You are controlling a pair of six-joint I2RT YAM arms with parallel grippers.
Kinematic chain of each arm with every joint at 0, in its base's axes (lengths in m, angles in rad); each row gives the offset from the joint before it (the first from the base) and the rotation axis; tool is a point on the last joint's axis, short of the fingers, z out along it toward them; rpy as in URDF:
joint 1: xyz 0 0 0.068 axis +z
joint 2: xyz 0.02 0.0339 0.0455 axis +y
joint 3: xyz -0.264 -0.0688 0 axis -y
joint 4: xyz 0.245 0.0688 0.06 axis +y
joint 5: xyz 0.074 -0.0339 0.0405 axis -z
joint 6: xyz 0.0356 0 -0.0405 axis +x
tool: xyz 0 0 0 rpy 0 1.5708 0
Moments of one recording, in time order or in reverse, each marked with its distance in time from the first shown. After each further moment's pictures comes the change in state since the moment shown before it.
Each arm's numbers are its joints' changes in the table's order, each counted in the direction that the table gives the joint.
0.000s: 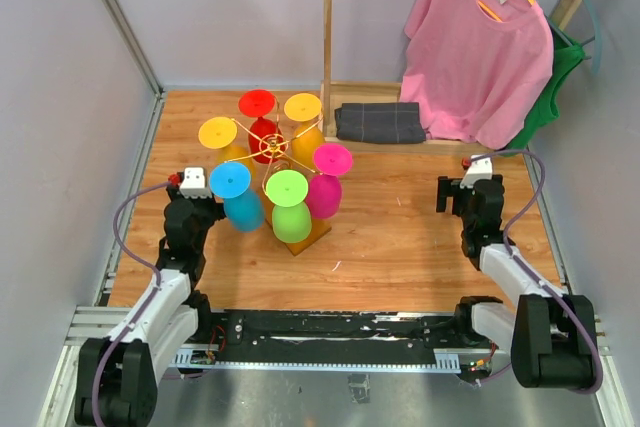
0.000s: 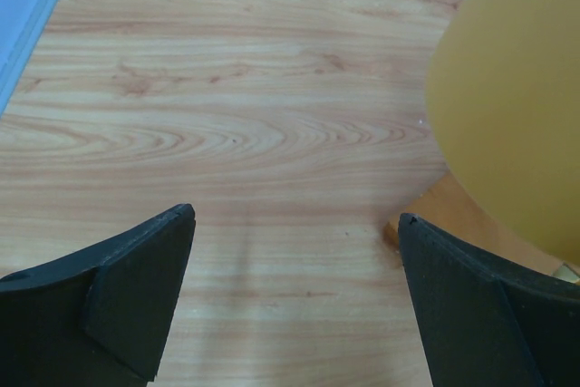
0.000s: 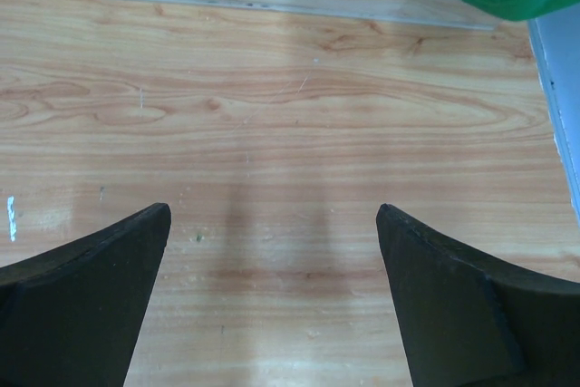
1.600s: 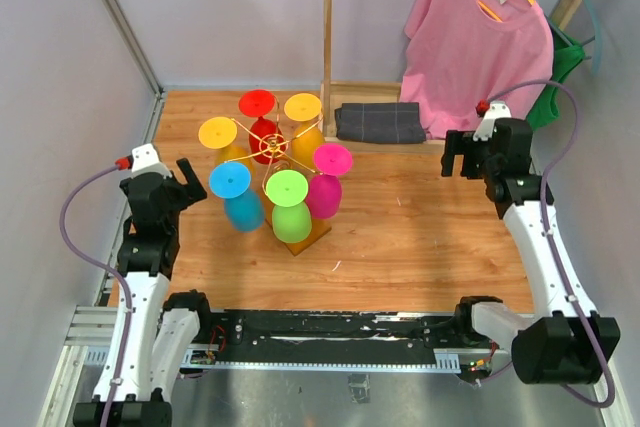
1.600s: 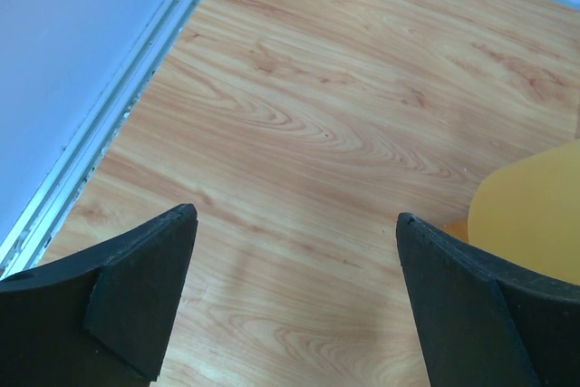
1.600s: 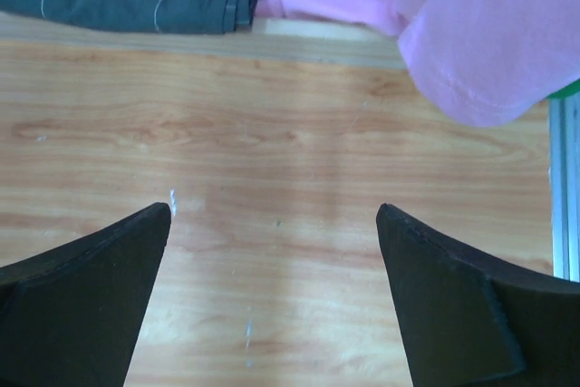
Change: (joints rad) left arm 0.097 -0.180 0.479 0.833 -0.192 -0.192; right arm 0.001 -0.027 0.621 0.796 -0.161 0.093
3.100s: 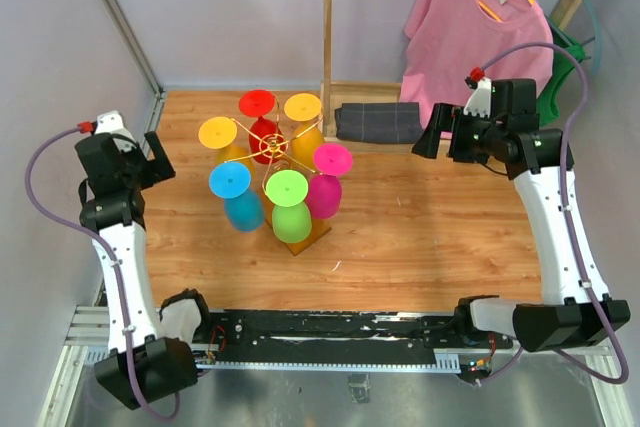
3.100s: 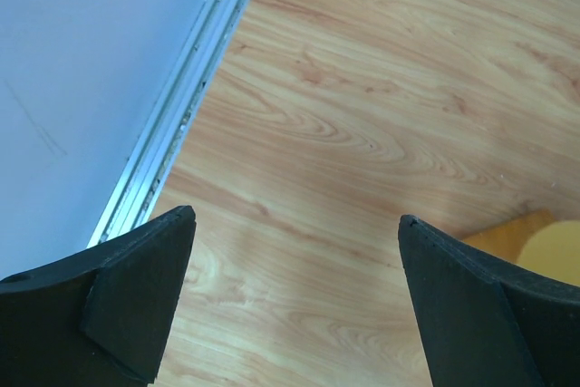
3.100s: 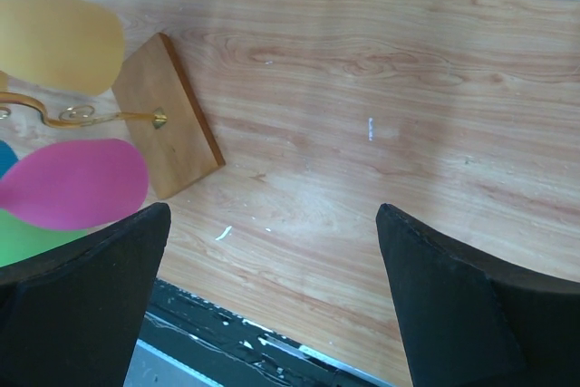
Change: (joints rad) left arm 0.312 0.265 0.355 0.224 0.296 0.171; right arm 0.106 0.192 0.563 0.573 -0.288 0.245
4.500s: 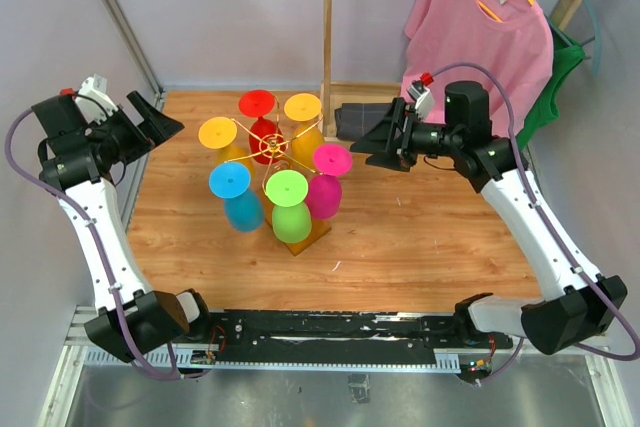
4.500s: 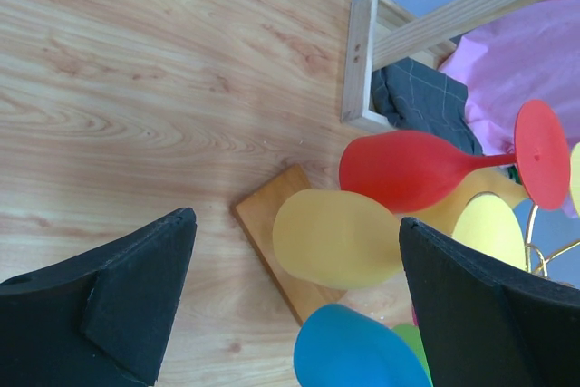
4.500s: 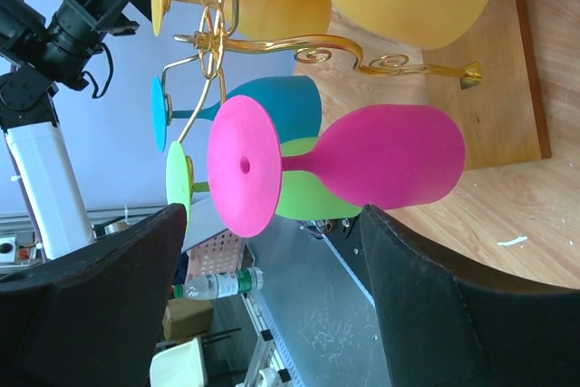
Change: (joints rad) left arm 0.161 0.283 0.431 0.261 0.647 -0.232; right arm 0.252 0.025 -0.147 -0.455 -0.432 0.613
